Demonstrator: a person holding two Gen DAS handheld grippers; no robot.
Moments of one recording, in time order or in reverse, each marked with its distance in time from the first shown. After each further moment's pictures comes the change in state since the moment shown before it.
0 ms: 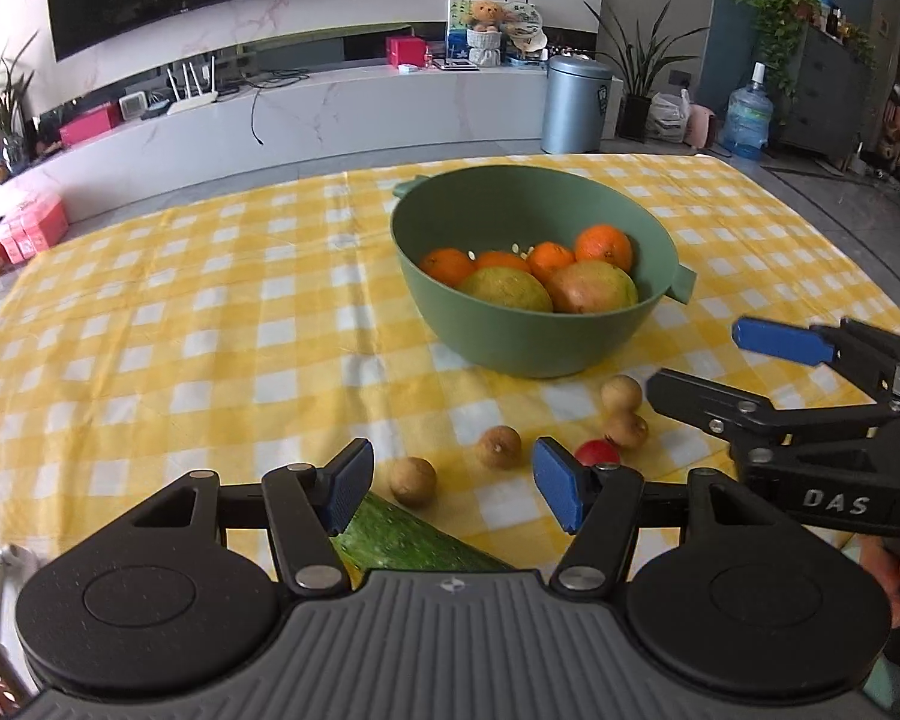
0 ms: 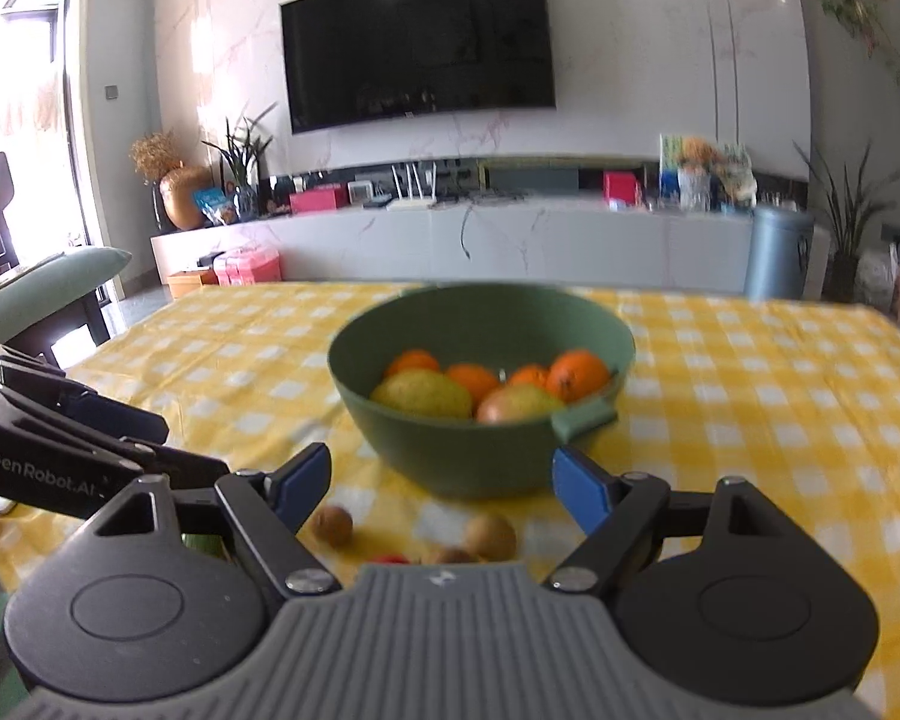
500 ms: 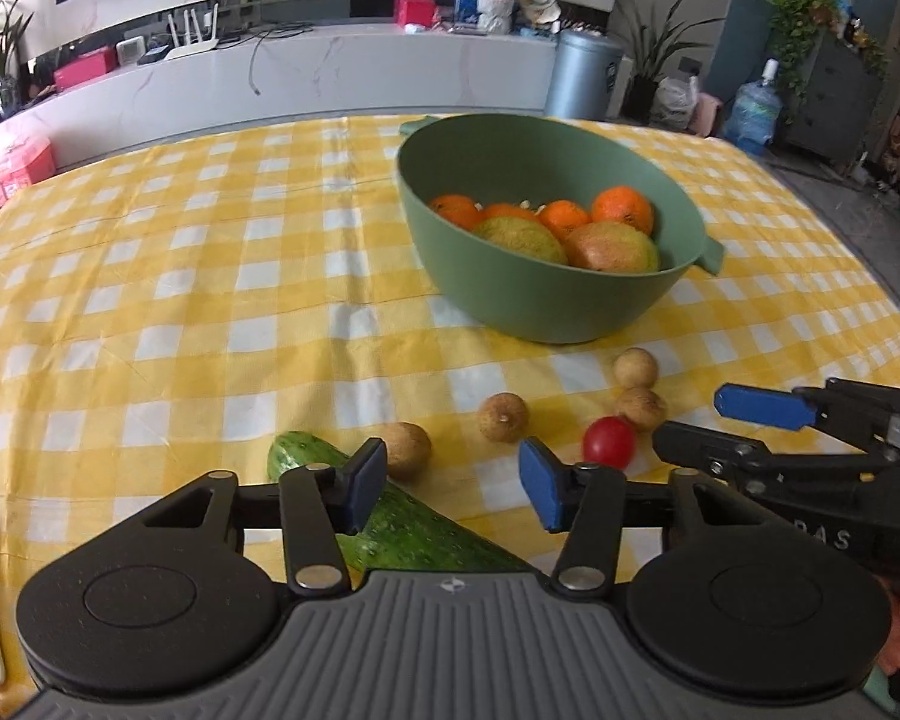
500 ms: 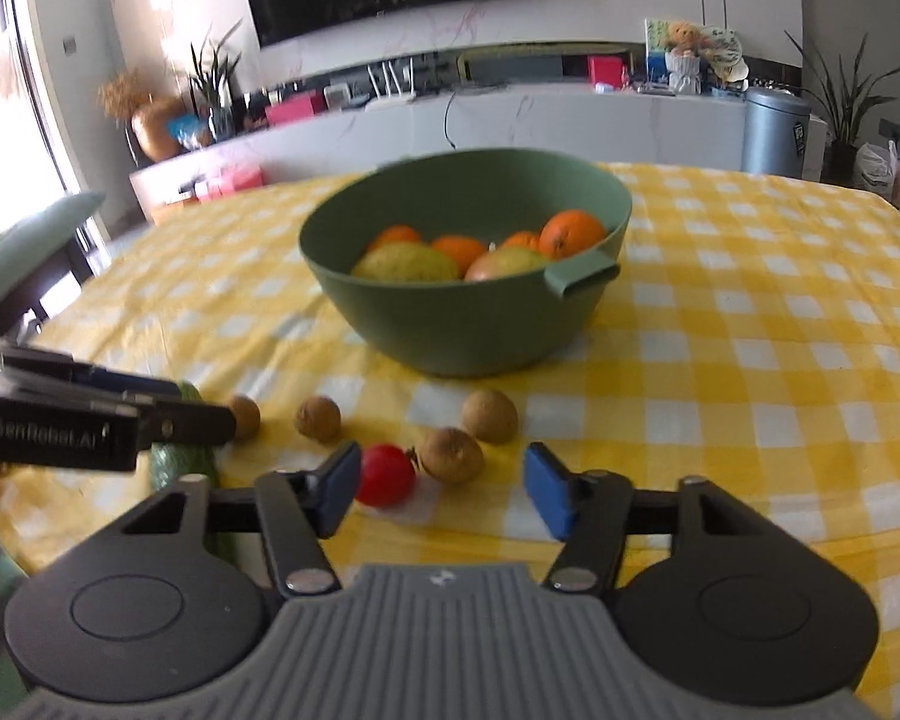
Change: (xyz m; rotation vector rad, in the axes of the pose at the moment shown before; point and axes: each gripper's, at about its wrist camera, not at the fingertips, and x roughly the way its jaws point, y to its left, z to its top) left arm 0.030 0.010 -0.007 -0.060 0.072 -0.022; right arm 0.028 -0.001 -0.020 0.059 0.223 -0.008
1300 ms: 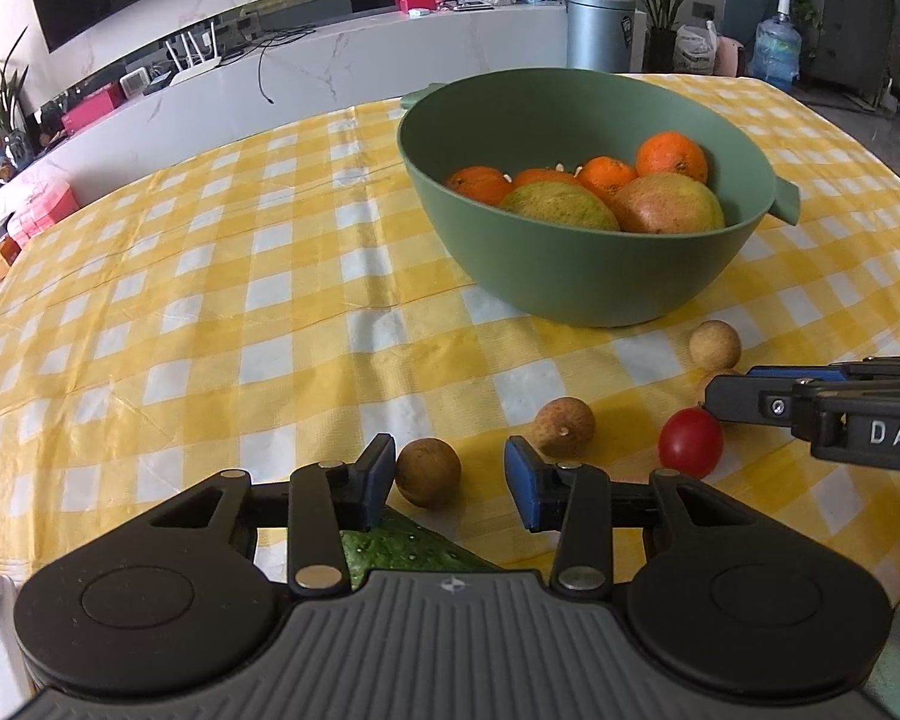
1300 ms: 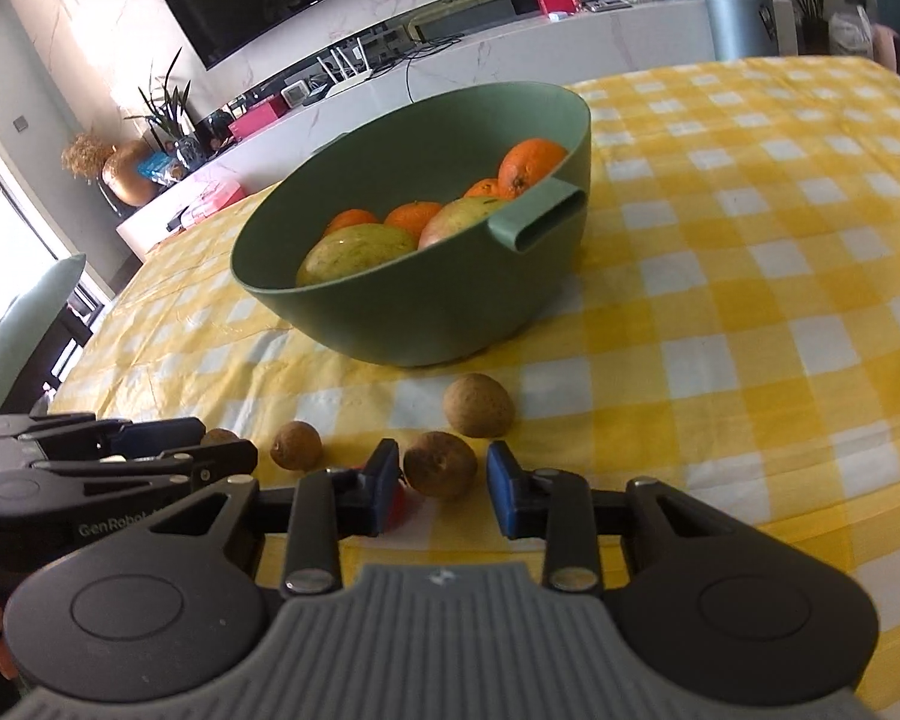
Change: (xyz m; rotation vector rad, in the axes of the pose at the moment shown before) left arm 0.035 -0.009 0.006 0.115 0.037 0.124; right arm 0.034 -0.031 0.006 0.261 0.070 0.079
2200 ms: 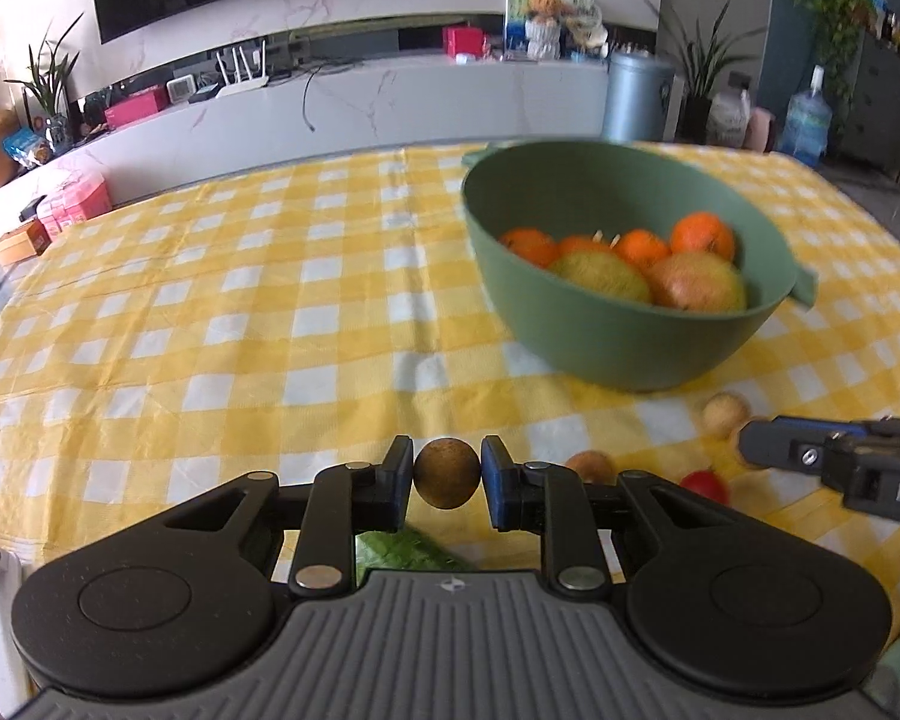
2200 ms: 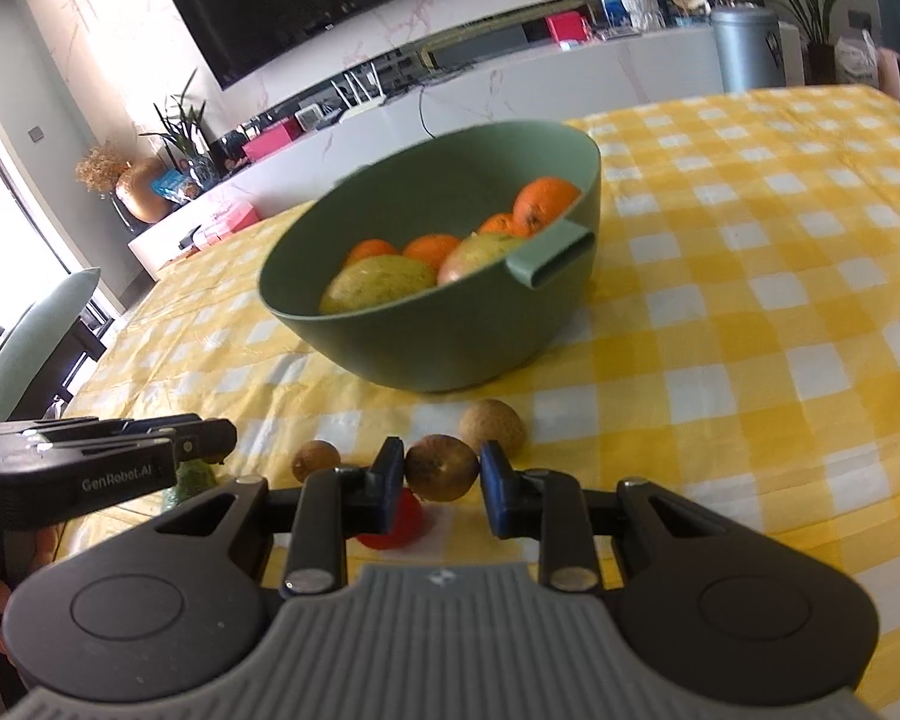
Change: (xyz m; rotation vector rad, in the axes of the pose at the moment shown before) left arm -0.024 0.016 0.000 -0.118 -0.115 0.000; right arm -0.019 0.008 -0.004 -0.041 -0.073 0.014
